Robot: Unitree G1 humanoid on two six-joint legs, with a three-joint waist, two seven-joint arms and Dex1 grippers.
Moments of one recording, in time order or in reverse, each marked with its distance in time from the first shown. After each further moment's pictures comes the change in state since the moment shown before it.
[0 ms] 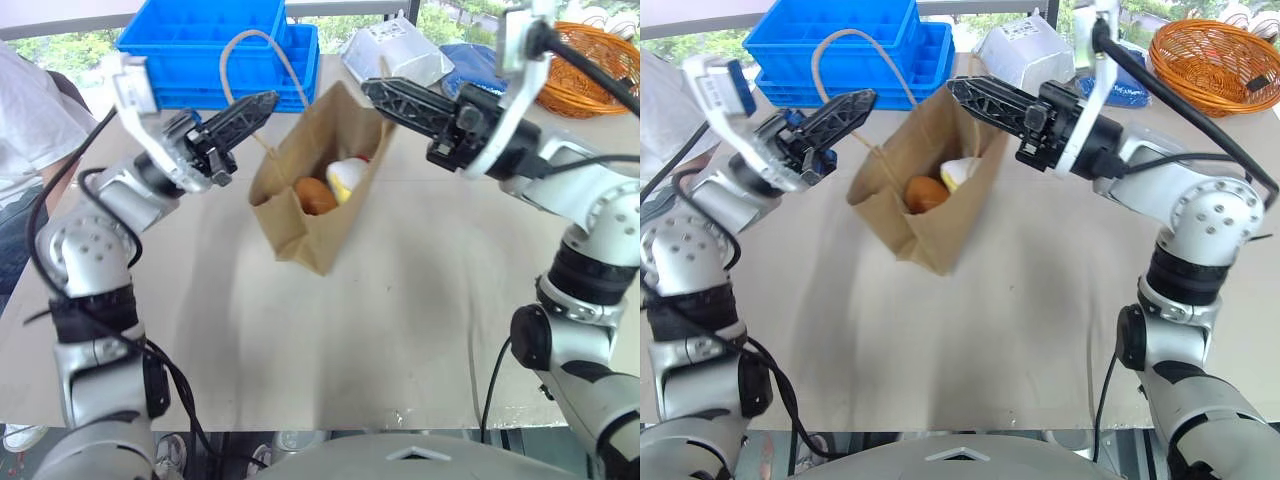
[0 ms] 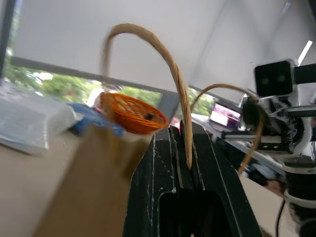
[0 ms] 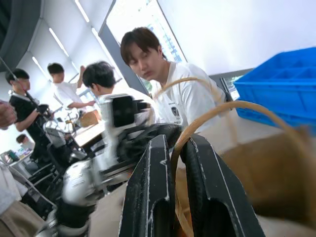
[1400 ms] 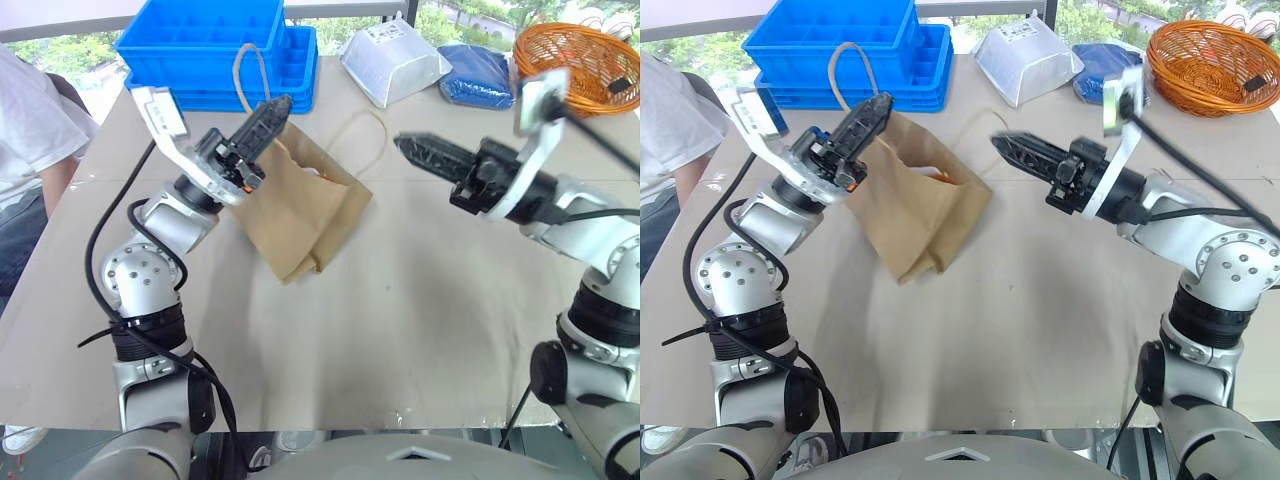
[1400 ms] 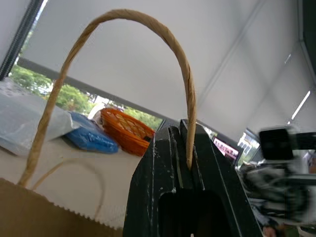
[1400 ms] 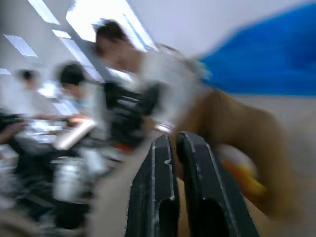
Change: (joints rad) left arm 0.159 -0.257 0.053 -0.199 -0.054 -0.061 0.255; right arm 0.258 -0.110 0.022 -0.026 -0.108 0.006 -0.020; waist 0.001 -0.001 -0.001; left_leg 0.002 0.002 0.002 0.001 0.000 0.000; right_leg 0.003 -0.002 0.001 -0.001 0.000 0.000
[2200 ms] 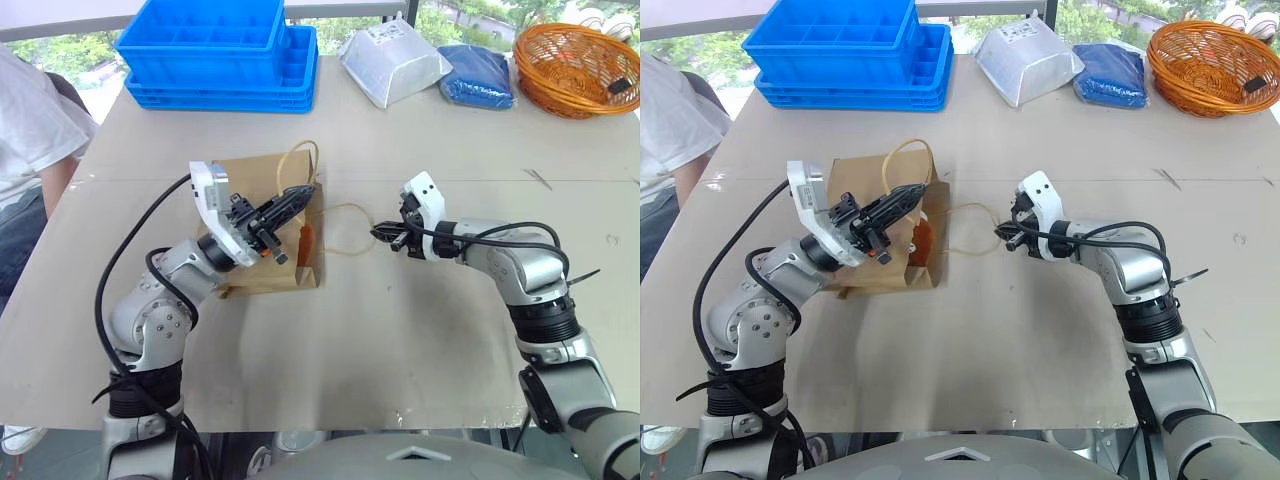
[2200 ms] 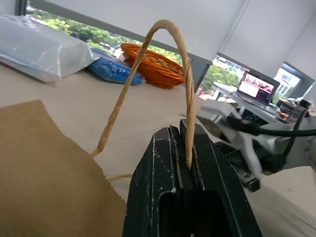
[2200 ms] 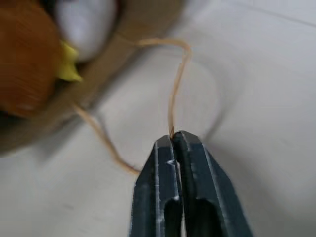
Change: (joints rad) left arm 0.279 0.041 -0.089 -0.164 0.267 -0.098 -0.093; right arm 0.011 0.108 0.395 0.269 -0.887 -0.158 0.566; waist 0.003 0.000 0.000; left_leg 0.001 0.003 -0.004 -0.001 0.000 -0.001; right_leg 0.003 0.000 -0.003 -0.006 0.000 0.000
